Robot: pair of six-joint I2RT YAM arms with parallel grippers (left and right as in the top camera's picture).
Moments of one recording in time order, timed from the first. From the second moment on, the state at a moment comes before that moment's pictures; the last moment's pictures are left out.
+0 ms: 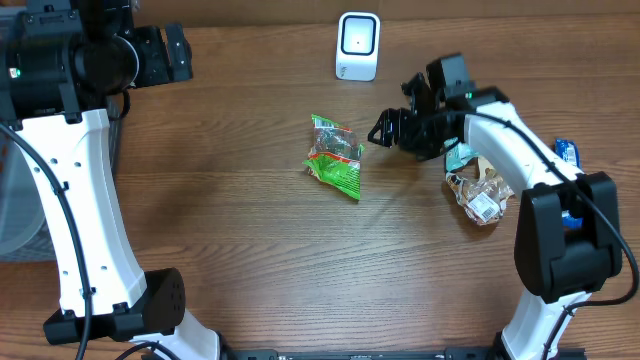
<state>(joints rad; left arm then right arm) 0.10 1.80 2.41 -1.47 0.05 -0.08 0.25 1.98 1.42 -0.65 -0.56 0.37</state>
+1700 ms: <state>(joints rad) 0.10 1.80 2.41 -1.47 0.05 -0.08 0.84 2.08 1.44 -0.71 1.08 0.36</state>
